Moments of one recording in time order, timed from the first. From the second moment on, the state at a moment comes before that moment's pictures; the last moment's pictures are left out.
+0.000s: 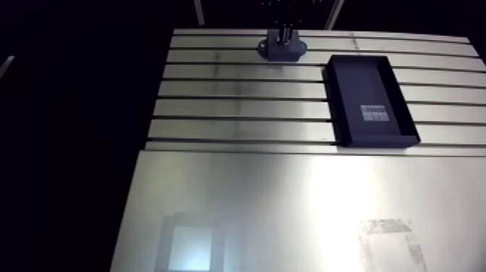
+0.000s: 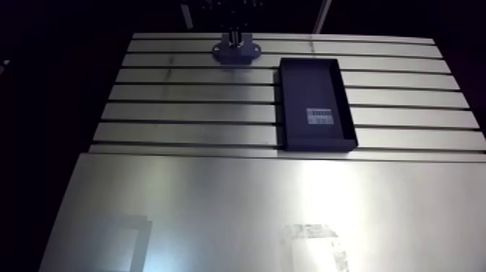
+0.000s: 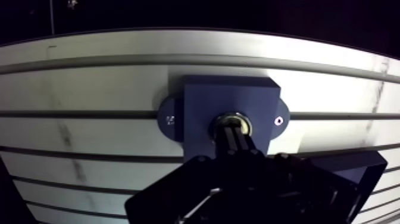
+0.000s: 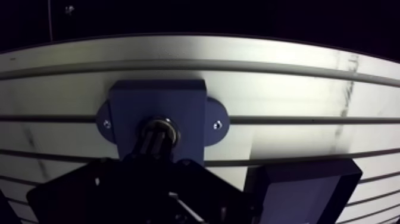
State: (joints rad) arm 0.00 -0.91 1.45 -2.01 -1.61 -1.61
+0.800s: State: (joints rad) arm 0.00 -0.90 1.45 -2.02 -1.61 -1.61
